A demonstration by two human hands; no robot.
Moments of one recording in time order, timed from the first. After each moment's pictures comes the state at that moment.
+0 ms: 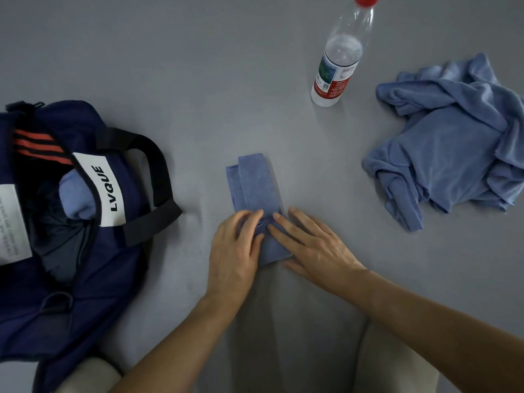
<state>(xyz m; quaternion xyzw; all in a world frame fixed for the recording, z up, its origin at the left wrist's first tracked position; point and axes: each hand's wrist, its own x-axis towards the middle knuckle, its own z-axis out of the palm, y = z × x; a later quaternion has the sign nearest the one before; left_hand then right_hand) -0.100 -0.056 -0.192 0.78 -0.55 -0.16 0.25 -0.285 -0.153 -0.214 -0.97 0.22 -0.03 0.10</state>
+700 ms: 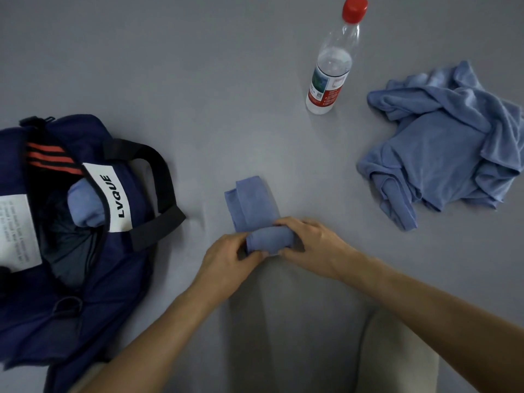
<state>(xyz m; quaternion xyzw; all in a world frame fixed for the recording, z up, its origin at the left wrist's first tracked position) -0.069 -0.059 -0.197 0.78 -0.46 -0.40 0.16 -0.263 -0.169 -0.183 -0.81 0.38 0.04 0.44</state>
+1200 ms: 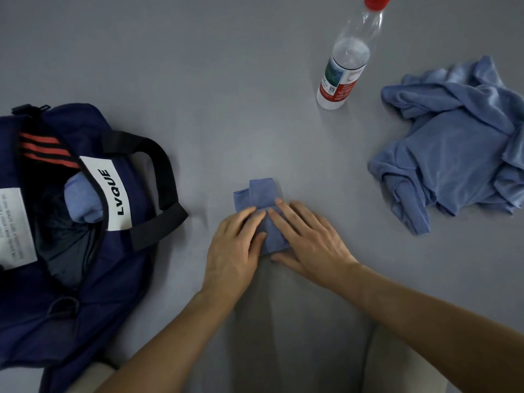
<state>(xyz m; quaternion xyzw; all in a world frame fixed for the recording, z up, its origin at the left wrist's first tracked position) -0.077 -0.062 -0.192 0.77 -0.57 -0.17 0.22 -0.255 -0.157 -0.215 -0.95 0.28 -0.06 0.10</state>
